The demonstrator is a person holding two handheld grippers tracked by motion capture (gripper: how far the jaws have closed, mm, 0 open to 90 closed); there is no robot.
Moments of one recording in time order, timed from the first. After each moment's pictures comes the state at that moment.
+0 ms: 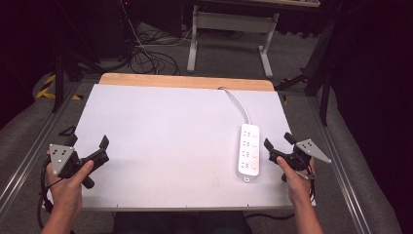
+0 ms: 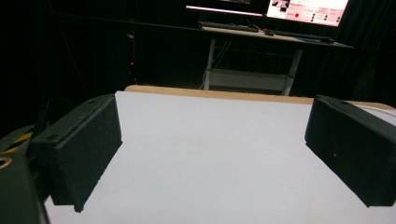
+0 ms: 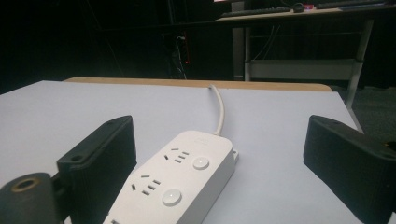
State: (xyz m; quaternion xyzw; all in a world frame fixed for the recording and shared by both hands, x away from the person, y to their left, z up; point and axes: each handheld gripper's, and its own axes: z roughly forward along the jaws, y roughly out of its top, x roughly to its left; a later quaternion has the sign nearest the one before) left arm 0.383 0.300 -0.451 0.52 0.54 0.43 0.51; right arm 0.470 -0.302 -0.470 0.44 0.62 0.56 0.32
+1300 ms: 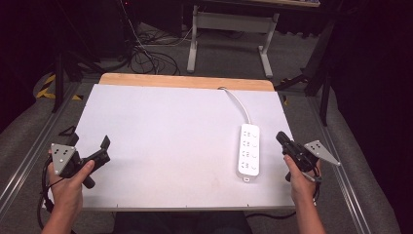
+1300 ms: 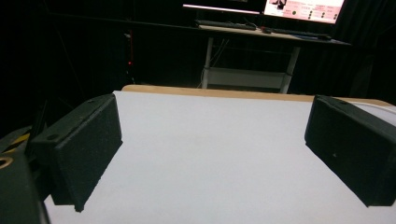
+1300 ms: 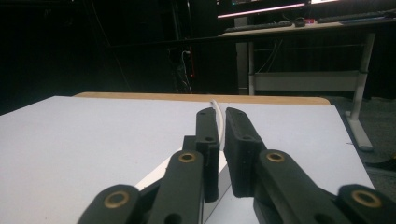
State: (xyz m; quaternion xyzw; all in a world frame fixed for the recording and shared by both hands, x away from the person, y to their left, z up) left arm 0.384 0.298 -0.451 0.52 0.53 0.43 0.51; right arm 0.464 -0.315 -0.462 0.42 0.61 0.59 0.33
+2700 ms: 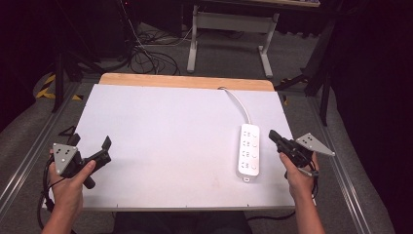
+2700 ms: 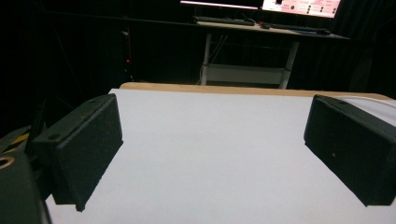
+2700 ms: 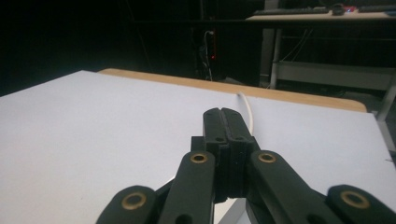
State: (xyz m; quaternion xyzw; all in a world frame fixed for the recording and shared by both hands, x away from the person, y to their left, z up) left arm 0.385 0.297 -0.452 0.53 0.53 0.42 0.50; right arm 0.467 -0.294 -0.440 0.38 0.67 0.56 0.30
